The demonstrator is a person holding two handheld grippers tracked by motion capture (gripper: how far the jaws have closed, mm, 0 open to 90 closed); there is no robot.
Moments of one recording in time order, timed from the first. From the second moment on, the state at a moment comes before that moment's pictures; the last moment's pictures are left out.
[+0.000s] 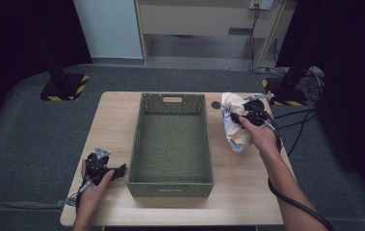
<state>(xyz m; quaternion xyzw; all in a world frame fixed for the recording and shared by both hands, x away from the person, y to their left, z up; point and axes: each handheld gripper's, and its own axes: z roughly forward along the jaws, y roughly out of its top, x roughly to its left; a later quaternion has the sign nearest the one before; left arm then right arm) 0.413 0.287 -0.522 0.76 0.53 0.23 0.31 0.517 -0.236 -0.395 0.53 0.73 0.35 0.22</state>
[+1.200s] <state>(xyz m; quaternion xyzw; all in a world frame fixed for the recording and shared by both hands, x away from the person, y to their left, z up) 0.413 0.287 -0.522 0.76 0.53 0.23 0.31 0.550 -0.241 -0.459 0.58 0.73 0.32 0.19</state>
